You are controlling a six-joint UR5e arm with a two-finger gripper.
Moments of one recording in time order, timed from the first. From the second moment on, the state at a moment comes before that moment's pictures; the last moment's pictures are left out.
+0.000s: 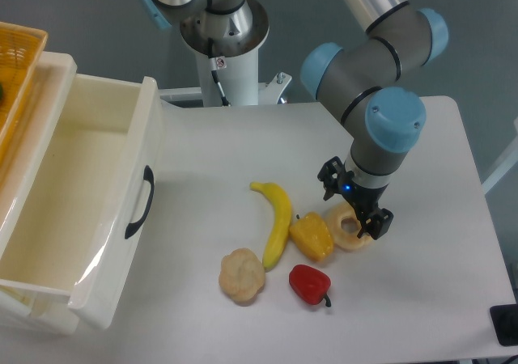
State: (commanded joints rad) arm 2.64 -2.01 -1.49 -1.20 1.48 1.54
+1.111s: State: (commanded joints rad) arm 2.71 -2.08 -1.57 -1.07 1.49 1.53
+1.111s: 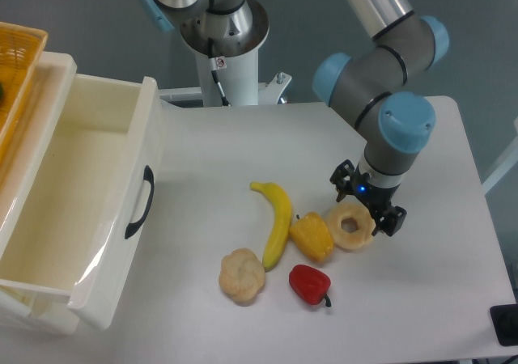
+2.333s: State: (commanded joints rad) arm 2.73 -2.22 -1.50 -1.01 1.49 1.38
